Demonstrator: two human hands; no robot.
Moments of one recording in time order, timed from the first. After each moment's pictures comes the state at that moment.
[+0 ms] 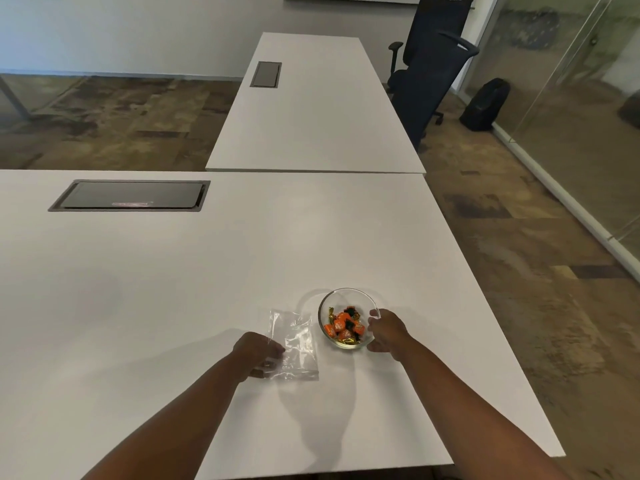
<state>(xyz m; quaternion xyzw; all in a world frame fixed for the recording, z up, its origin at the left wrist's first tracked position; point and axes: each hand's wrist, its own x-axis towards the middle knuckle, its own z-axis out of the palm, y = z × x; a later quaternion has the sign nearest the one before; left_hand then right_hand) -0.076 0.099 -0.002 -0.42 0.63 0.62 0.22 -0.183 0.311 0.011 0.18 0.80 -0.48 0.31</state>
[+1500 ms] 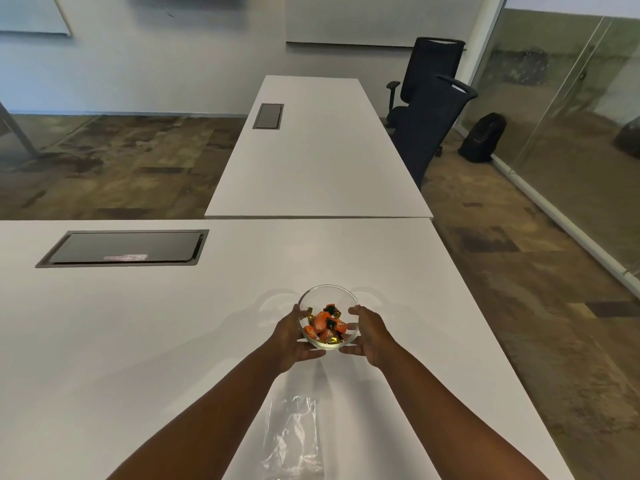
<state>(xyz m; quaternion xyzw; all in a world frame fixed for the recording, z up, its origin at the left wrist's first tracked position) -0.218 0.092 0.039 -0.35 0.46 0.81 0.13 -0.274 0.229 0.057 0.21 0.67 -0.63 0.34</state>
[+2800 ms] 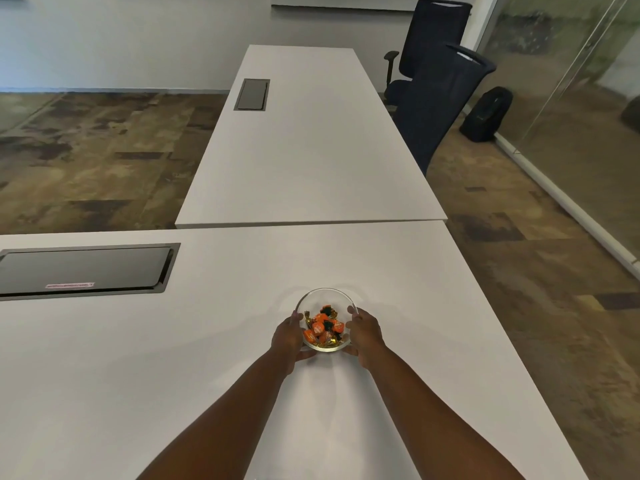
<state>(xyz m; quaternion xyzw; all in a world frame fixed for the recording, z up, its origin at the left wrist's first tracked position) -0.340 0.065 -0.008 -0.44 0.52 0.72 0.09 -0.386 0.179 -0.006 0.23 0.74 -0.57 0.26</state>
